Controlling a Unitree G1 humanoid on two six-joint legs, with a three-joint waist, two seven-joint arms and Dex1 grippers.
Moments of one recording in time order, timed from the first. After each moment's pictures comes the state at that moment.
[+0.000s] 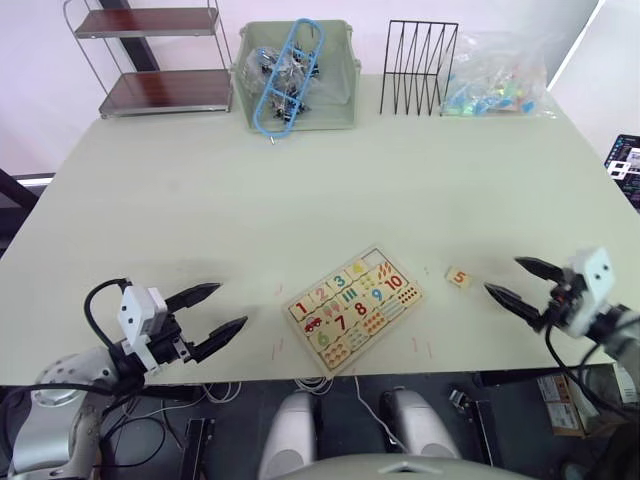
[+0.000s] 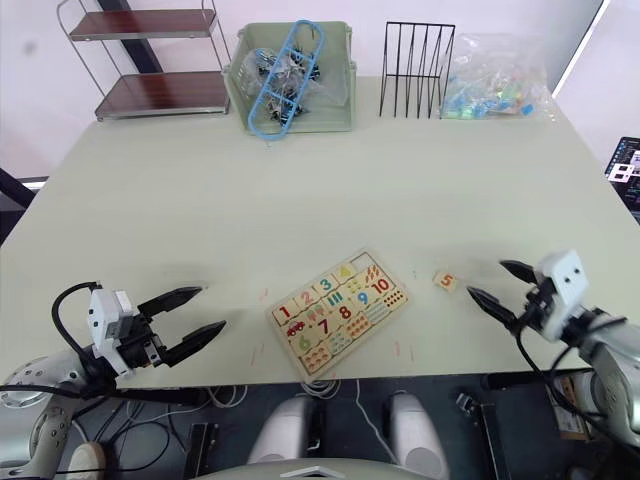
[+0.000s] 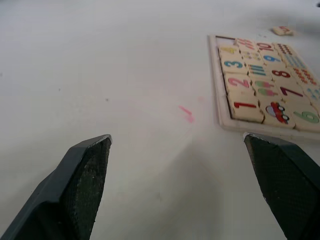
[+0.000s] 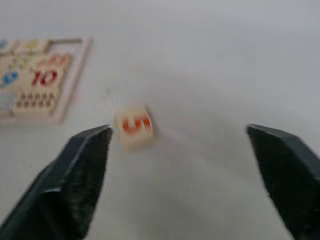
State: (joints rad) left arm 0.29 0.66 0.36 -0.13 -0.53 0.08 -1.08; right arm 0.17 -0.61 -0.43 -0.26 0.43 0.40 0.93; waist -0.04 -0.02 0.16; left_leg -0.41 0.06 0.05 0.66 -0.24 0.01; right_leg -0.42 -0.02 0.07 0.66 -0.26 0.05
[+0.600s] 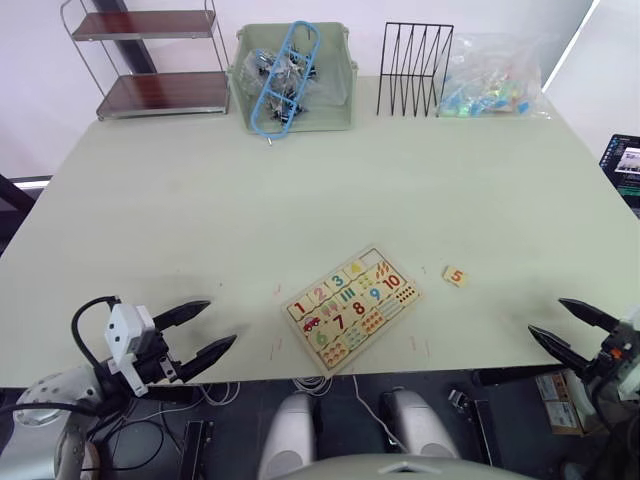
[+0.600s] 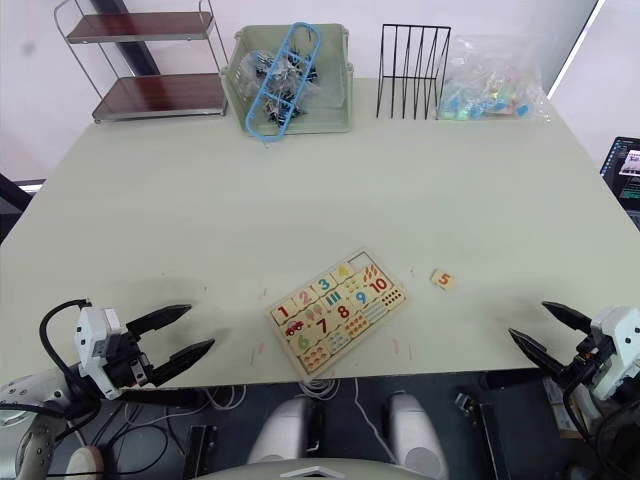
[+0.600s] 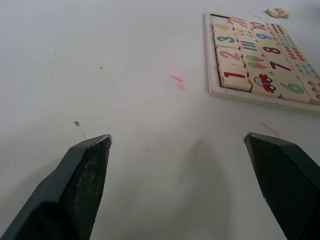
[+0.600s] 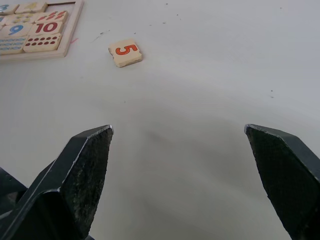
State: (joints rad) left arm 0.36 0.67 0.40 -0.10 -0.53 0.06 -1.13; right arm 0.36 -0.62 -0.53 -0.08 0.49 0.11 1.07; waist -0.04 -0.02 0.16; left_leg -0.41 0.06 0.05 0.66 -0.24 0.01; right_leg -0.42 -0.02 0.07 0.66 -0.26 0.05
